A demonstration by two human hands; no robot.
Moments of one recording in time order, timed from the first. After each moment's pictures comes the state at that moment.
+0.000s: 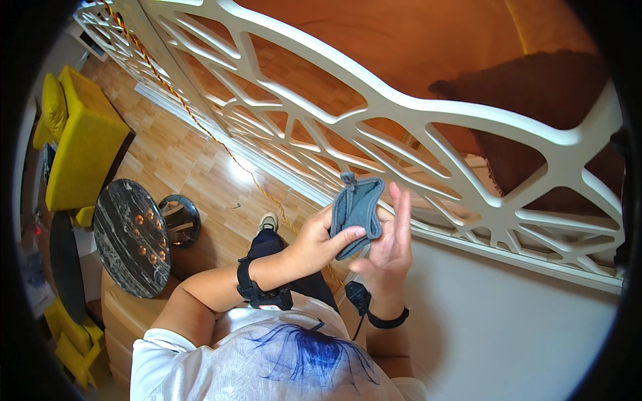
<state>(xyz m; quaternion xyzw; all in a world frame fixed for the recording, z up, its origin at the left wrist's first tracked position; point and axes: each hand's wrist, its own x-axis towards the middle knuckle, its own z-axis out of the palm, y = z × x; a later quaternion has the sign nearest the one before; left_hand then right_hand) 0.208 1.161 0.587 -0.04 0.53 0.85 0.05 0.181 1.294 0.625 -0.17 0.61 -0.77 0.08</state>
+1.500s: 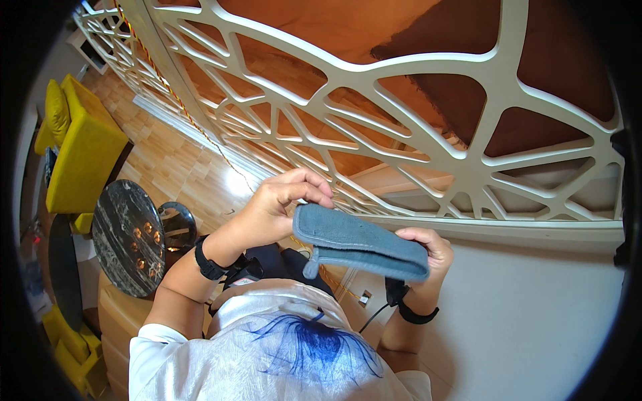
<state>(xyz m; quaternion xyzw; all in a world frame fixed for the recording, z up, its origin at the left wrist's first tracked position) 0.214 1.123 0.636 0.20 0.70 0.68 -0.07 0.201 1.390 0.687 -0.23 0.77 -0.59 -0.03</state>
